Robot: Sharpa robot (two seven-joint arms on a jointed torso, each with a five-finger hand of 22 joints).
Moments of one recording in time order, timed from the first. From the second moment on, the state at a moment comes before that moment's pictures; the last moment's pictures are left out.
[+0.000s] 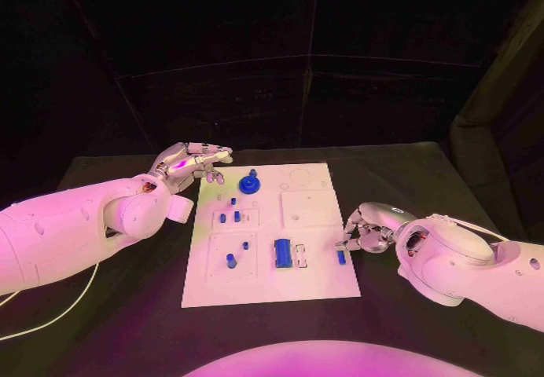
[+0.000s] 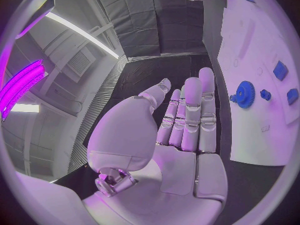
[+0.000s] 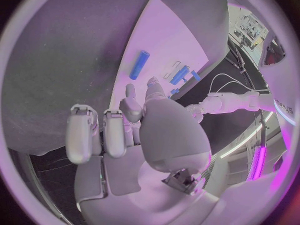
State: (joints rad) left arm 1.23 -0.81 -0.17 1.34 0.01 -0.10 0.40; left_hand 1.26 -0.03 0.34 -0.08 0.05 0.96 0.20 0.16 0.07 0.99 0.12 0.36 0.07 1.20 0.04 1.03 0.43 0.18 1.13 0.13 0.64 0.64; right arm 0.99 -1.09 -0.04 1.88 -1.52 -0.32 -0.56; right_hand 1.31 -0.01 -0.23 0.24 0.23 1.03 0.07 0.38 0.23 1.38 0.00 1.06 1.15 1.47 -0.07 1.45 1.31 0.06 1.47 0.04 1.45 1.31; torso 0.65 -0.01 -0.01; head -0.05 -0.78
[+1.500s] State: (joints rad) left arm 1.23 -0.81 -0.17 1.34 0.01 -0.10 0.40; left_hand 1.26 -0.03 0.34 -0.08 0.05 0.96 0.20 0.16 0.07 0.99 0.12 0.36 0.07 1.20 0.04 1.03 0.43 0.18 1.13 0.13 0.64 0.64; right arm 0.98 -1.01 -0.04 1.86 -1.64 -0.17 -0.61; right_hand 1.45 0.05 -0.14 0.17 0.25 1.03 0.08 0.30 0.26 1.38 -0.01 1.03 1.13 1.47 -0.07 1.44 1.31 0.06 1.47 0.04 1.45 1.31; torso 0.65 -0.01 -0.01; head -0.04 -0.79
